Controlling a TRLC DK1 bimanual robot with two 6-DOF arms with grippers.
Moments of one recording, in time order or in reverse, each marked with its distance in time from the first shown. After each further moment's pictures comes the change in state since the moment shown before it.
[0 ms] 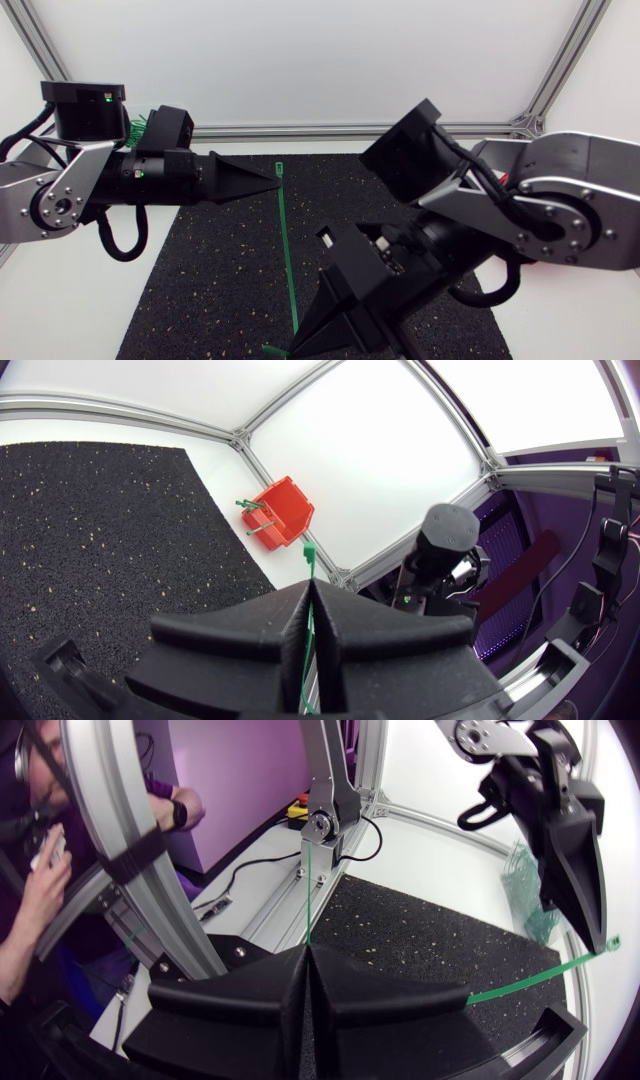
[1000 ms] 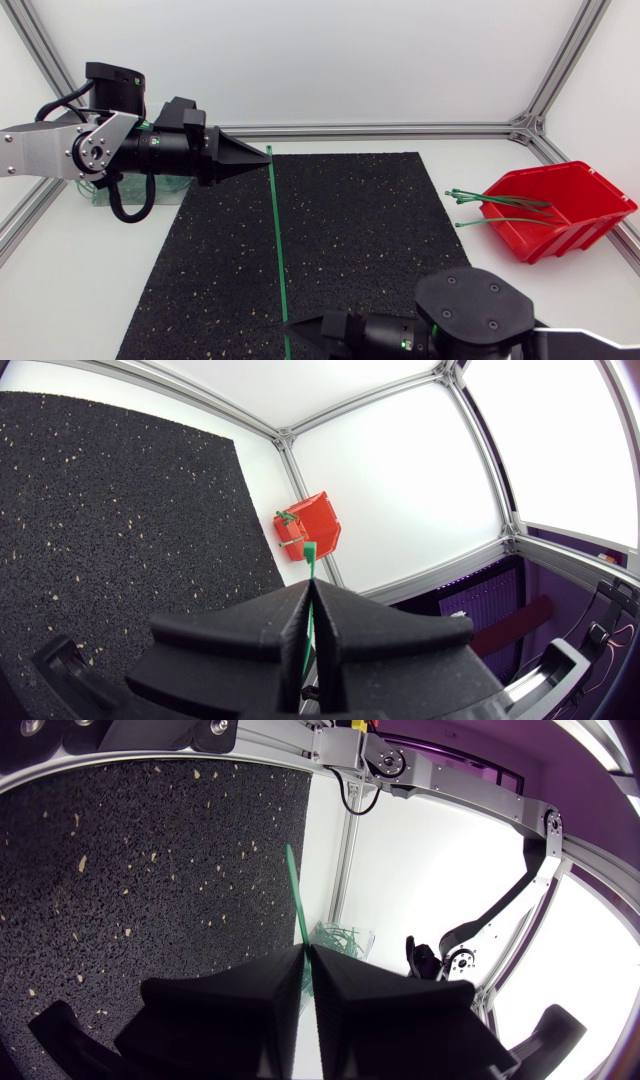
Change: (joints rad) left arm 0.117 0.251 0.225 -0.185 0.037 -0.038; right arm 0.244 -0.071 -0.652 1.257 0.713 -0.978
